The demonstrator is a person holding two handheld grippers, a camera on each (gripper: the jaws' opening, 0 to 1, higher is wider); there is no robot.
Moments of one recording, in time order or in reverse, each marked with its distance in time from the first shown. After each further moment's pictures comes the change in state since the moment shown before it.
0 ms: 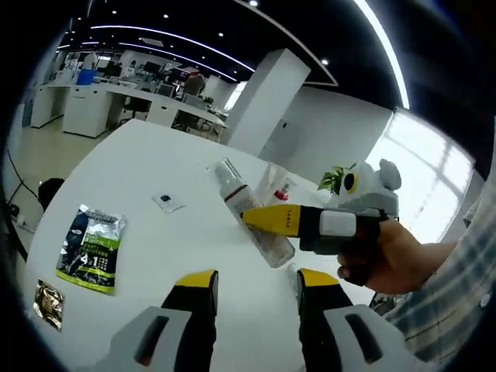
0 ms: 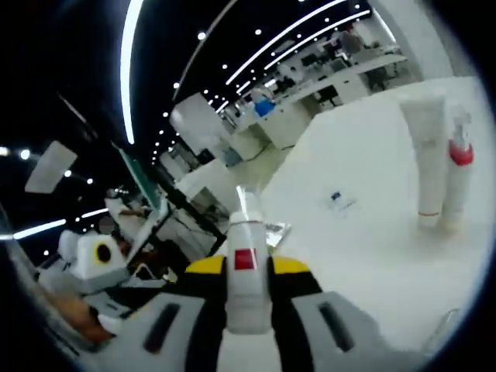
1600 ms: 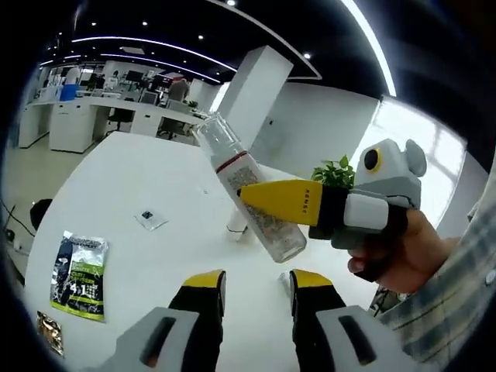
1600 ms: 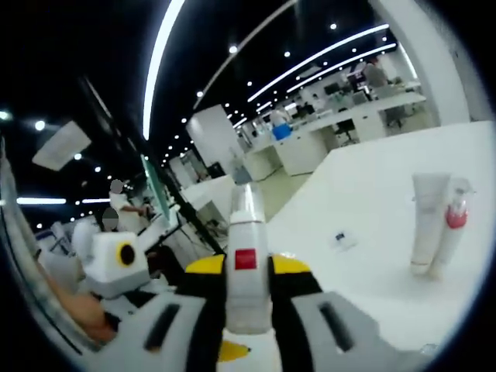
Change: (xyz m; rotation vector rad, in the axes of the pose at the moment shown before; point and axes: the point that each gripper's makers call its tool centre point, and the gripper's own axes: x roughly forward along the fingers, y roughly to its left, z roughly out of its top) left arm 0.017 -0.020 0.008 0.087 0.016 -0.046; right arm -0.021 0.010 0.040 -0.079 -0.129 0.012
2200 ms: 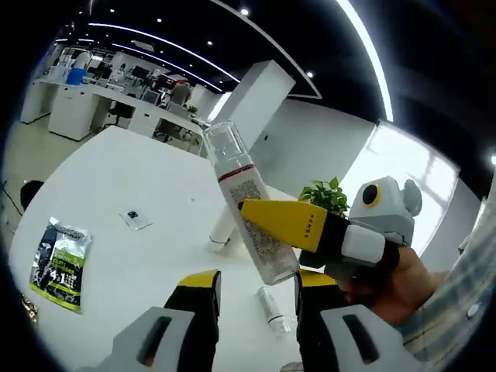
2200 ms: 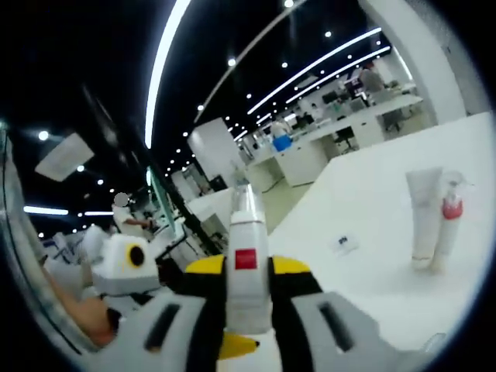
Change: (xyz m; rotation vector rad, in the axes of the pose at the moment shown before) left arm 0.001 -0.015 0.014 -0.109 -0.085 -0.067; right arm -0.013 0.009 0.000 0.024 -0.078 0.009
